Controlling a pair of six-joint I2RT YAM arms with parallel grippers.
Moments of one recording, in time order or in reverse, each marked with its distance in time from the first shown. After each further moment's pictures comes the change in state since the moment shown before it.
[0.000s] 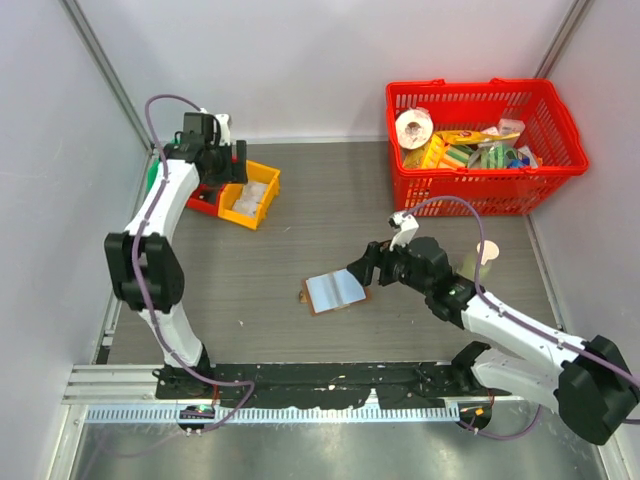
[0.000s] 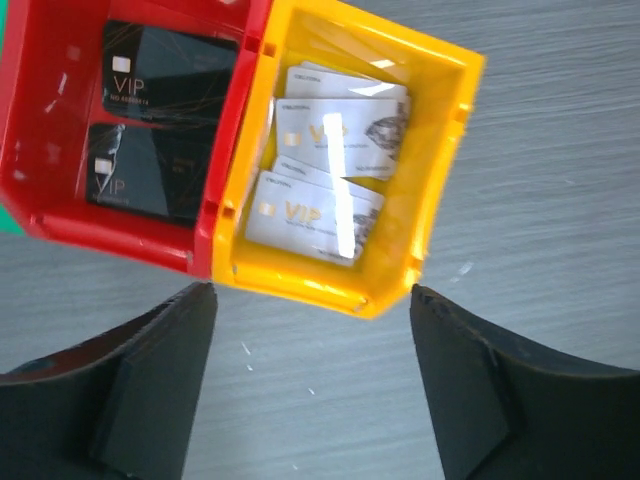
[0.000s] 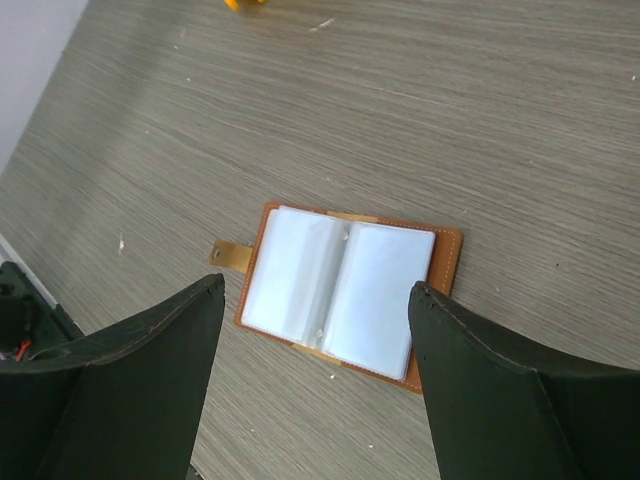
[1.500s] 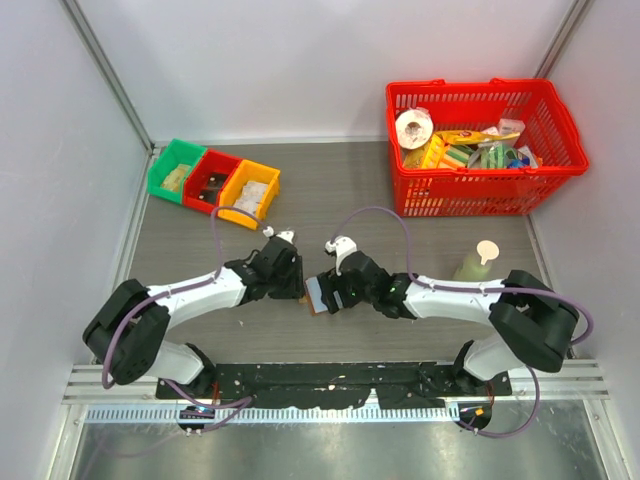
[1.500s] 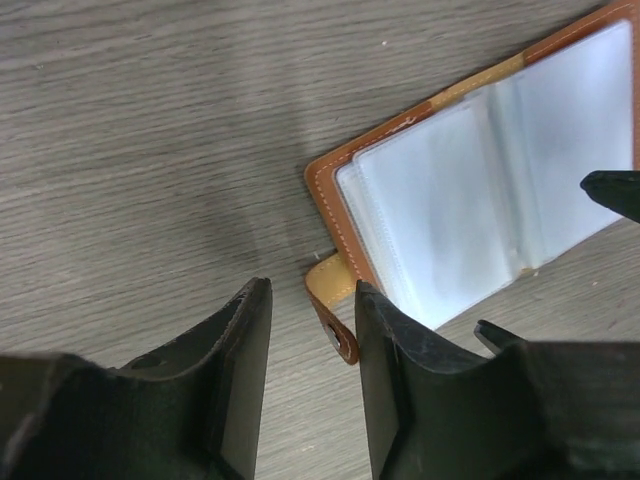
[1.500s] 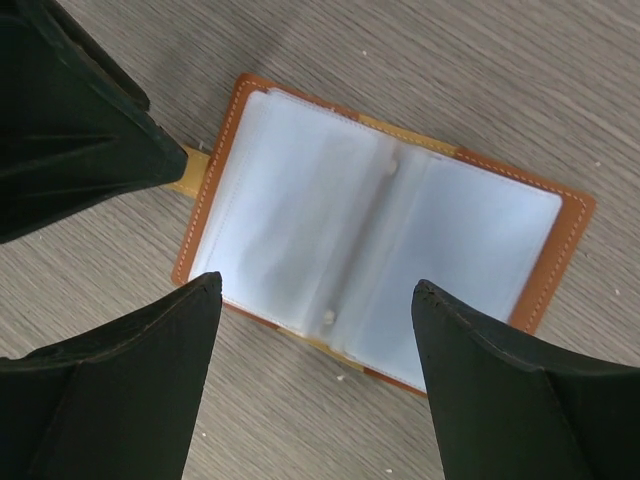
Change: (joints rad) left arm -0.659 -0.494 -1.034 0.473 -0.154 -0.623; right arm 0.298 0.473 0.187 -0.097 0.222 -0.134
